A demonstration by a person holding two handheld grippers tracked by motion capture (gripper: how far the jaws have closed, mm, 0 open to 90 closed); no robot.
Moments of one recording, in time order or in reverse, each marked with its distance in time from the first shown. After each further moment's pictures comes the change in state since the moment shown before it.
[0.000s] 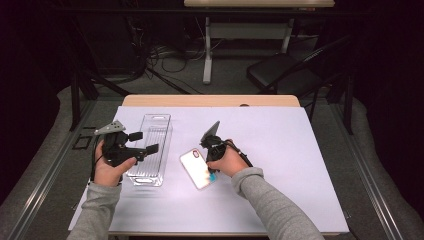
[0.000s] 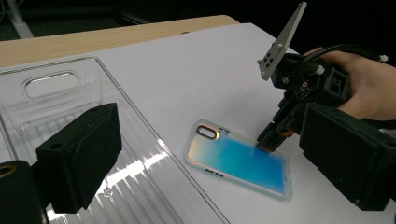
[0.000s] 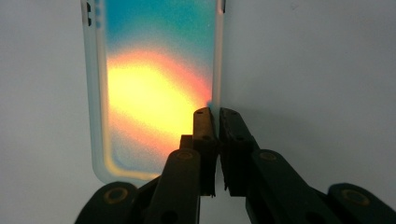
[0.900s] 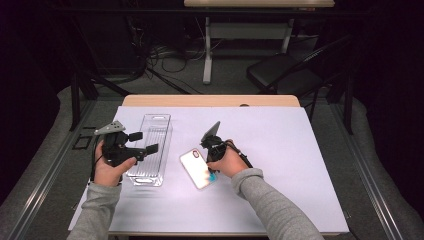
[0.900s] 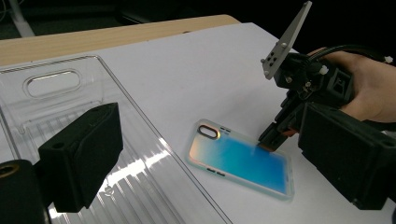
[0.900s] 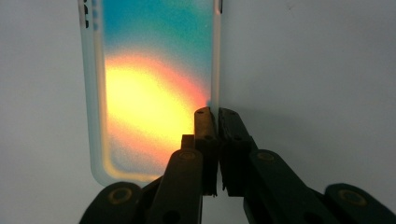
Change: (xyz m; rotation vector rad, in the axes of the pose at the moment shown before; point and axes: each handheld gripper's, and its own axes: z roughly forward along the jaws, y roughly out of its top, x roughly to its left) left arm 0.001 -0.001 0.000 0.003 0.002 -0.003; right arm 0.001 -0.002 0.000 -0.016 -0.006 0.018
